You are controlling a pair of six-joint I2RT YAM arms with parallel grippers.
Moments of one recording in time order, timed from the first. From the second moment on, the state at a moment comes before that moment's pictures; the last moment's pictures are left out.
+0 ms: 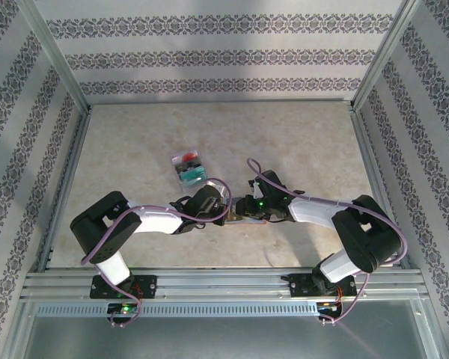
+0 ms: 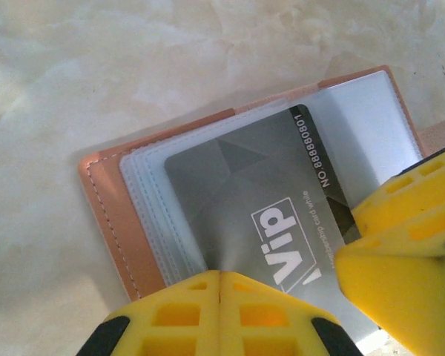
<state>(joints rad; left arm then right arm) -0.83 1.69 0.69 0.21 0.03 -0.58 0.58 1.51 0.62 -0.06 -0.43 0.76</state>
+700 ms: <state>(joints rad) -0.83 1.69 0.69 0.21 0.02 -0.58 0.52 1.53 0.54 0.10 -0.53 0.82</state>
